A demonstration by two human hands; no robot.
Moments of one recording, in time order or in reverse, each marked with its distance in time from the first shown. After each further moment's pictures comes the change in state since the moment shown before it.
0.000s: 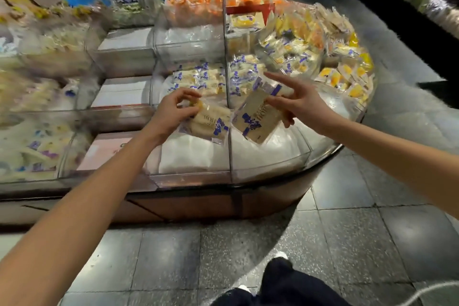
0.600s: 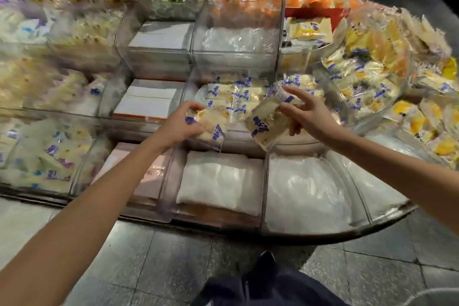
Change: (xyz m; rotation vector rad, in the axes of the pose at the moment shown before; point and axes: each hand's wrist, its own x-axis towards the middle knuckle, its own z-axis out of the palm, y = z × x) left_hand 0.137 -0.082 -0.092 0.247 0.084 -0.206; right_hand 0.226 0.061 0.036 -0.052 -0.074 0.122
